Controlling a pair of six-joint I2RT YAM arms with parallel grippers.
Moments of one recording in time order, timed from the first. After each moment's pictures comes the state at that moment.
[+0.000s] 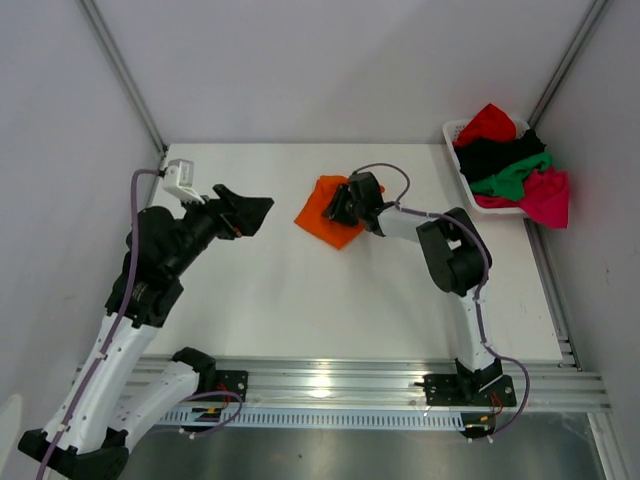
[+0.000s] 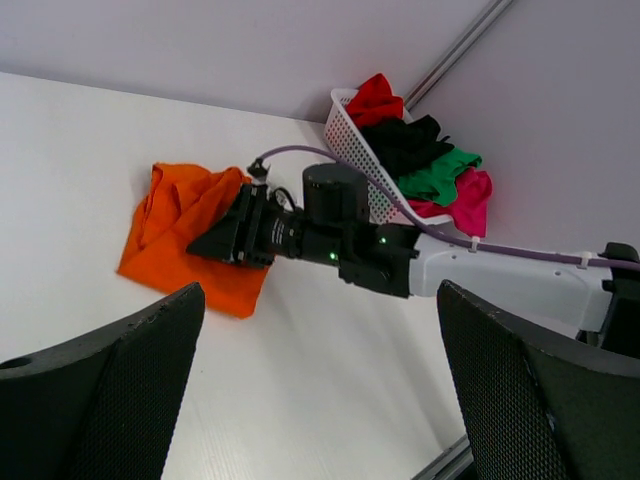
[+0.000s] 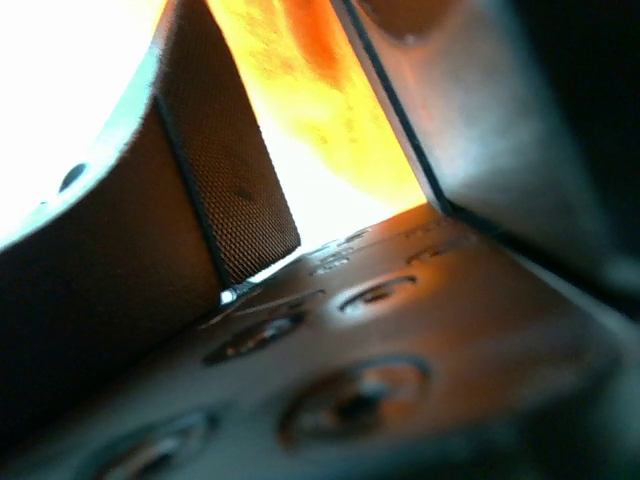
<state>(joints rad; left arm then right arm) -0.37 0.77 1.01 -0.28 0.15 -0.58 0.53 2.21 1.48 0.12 -0.12 0.73</state>
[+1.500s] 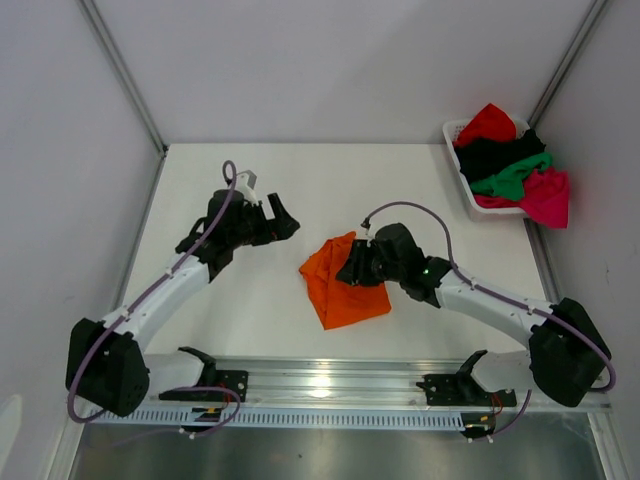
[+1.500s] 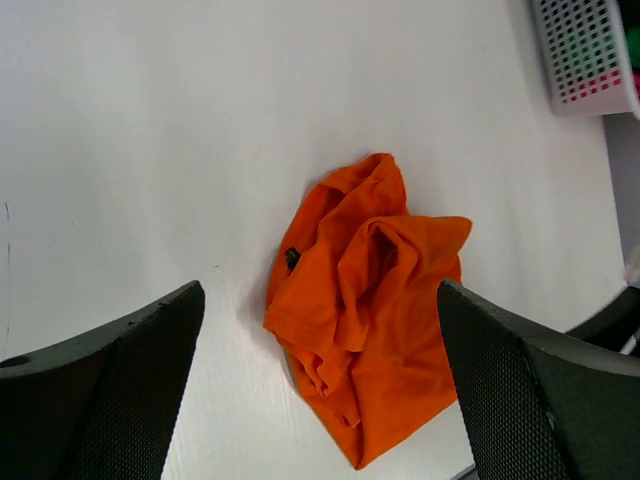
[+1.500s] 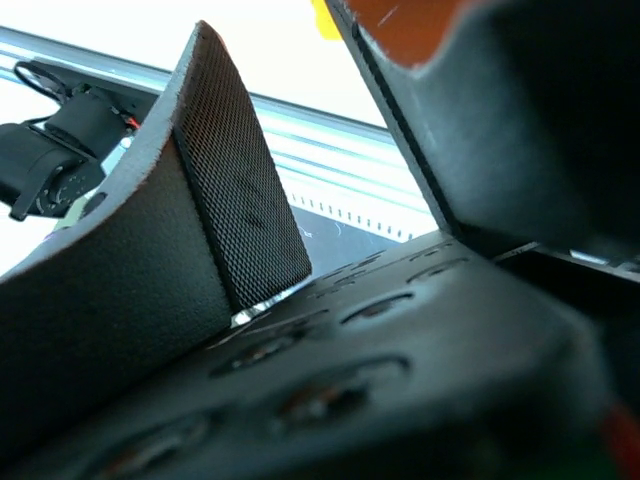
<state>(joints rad) -0.37 1.18 0.88 -0.19 0.14 -0.54 0.76 1.32 0.79 -0.09 -0.19 0.68</state>
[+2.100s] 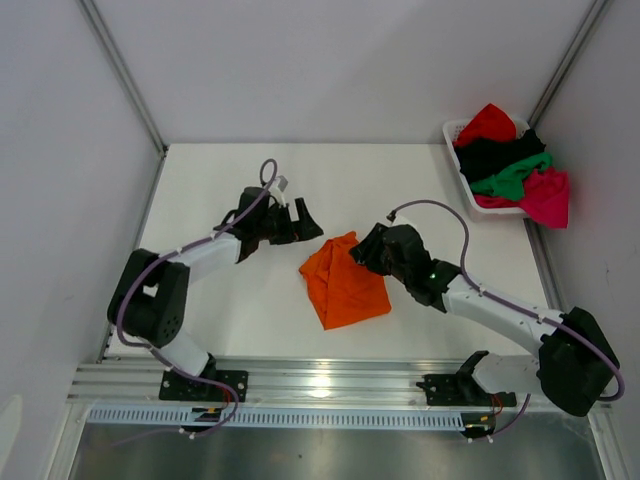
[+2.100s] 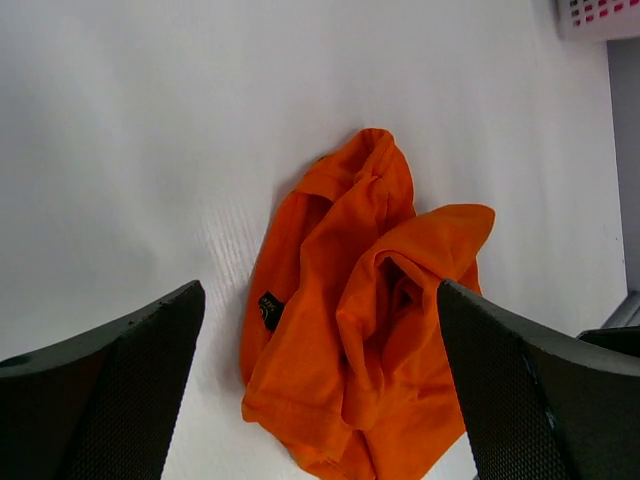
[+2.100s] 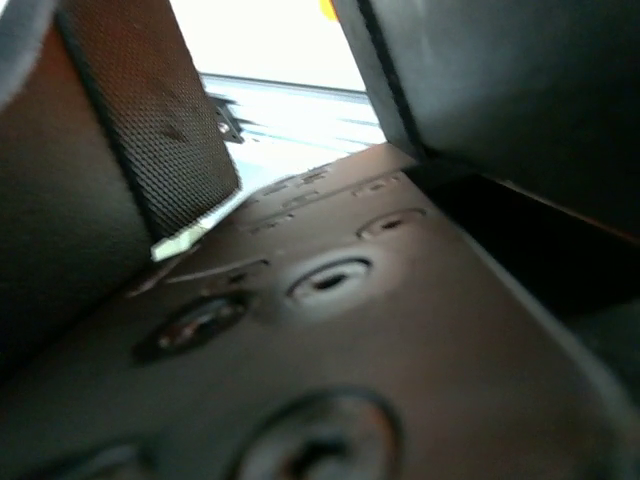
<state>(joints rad) -0.38 1.56 0.87 0.10 0.33 -0.54 0.76 1.25 0.76 -0.03 0.17 0.93</state>
